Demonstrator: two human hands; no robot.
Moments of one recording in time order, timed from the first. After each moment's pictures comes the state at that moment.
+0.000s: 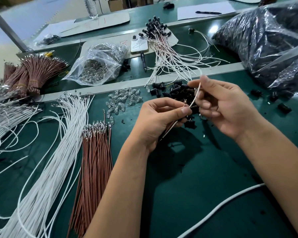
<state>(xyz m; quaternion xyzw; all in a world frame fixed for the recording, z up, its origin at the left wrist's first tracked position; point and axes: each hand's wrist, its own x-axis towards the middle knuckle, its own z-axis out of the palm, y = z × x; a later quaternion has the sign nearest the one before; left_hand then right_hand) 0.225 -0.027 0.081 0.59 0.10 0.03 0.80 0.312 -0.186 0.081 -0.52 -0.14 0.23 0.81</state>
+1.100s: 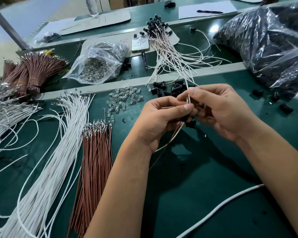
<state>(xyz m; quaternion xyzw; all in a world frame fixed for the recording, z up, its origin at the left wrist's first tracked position) 0.219 -0.028 0.094 0.58 0.10 -0.03 0.81 0.301 -0.181 0.082 -0.62 -0.22 0.22 0.72</state>
